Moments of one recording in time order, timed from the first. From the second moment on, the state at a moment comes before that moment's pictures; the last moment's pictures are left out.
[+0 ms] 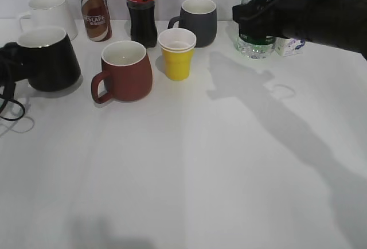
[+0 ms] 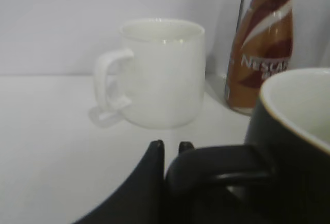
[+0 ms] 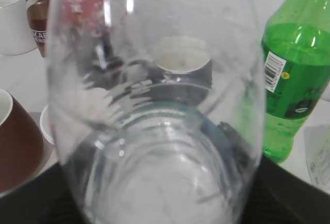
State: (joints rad) left arm 0.05 1.97 -0.68 0.20 -1.11 -0.13; right arm 0.41 1.63 -0.90 -0.26 -0.38 0.27
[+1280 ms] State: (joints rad) left arm 0.05 2.03 -0.58 0.21 -1.23 -0.14; right arm 0.41 1.63 -0.90 -0.26 -0.38 0.29
